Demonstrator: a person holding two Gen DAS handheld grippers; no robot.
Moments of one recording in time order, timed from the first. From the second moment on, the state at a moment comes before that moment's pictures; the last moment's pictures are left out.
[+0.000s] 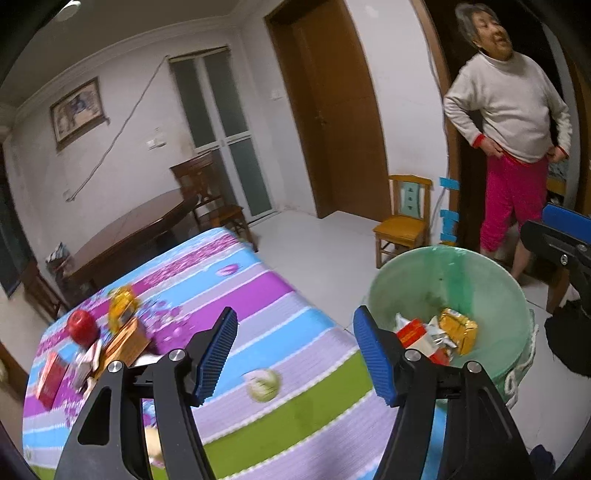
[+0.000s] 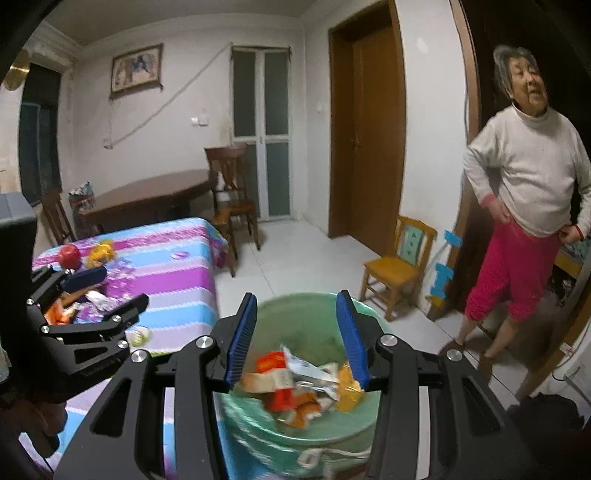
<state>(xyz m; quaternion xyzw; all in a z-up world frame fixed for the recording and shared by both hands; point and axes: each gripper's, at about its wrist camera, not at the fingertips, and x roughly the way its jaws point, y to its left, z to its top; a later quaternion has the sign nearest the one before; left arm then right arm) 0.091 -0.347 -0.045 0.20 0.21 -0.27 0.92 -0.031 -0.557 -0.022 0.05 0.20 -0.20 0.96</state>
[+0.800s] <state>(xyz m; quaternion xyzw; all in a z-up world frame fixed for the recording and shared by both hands) 0.113 -0.258 -0.048 0.12 0.19 -0.28 0.93 0.005 -0.474 0.006 -0.02 0.16 -0.20 0.97</state>
